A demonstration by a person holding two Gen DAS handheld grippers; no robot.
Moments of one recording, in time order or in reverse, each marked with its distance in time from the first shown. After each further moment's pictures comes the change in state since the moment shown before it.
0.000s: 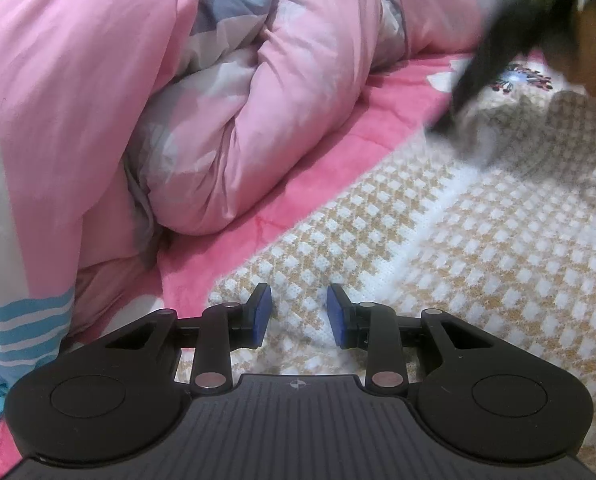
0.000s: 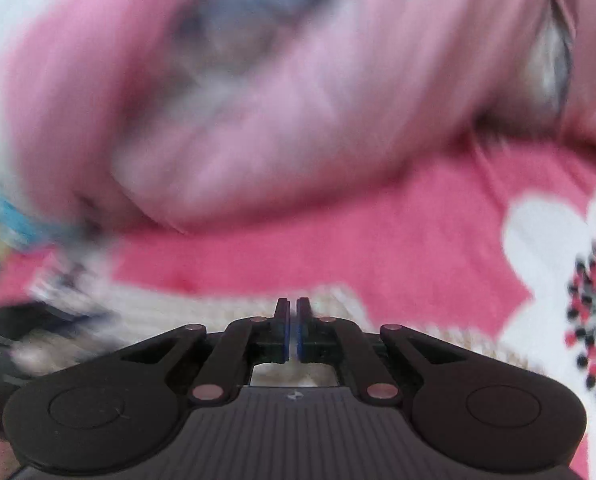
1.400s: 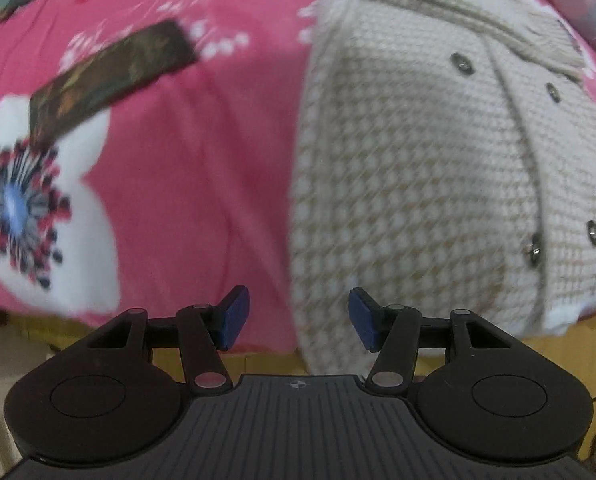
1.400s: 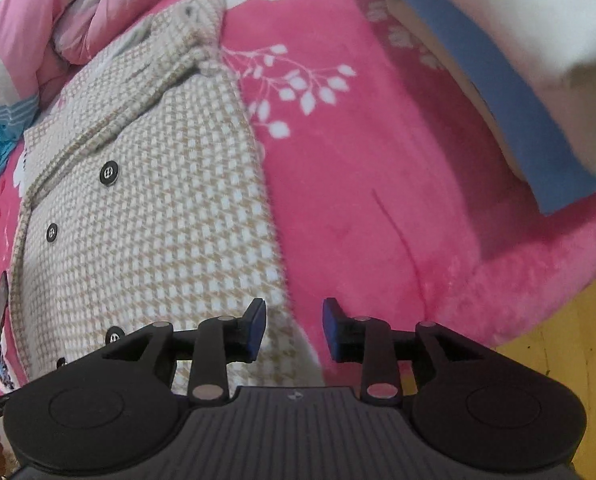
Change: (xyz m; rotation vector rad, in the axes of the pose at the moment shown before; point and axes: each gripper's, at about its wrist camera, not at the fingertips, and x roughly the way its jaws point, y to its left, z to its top) left arm -0.322 -0.070 -0.200 -0.825 0.651 -0.017; right arm -0.324 -0.036 -0.301 0.448 0.309 -0.172
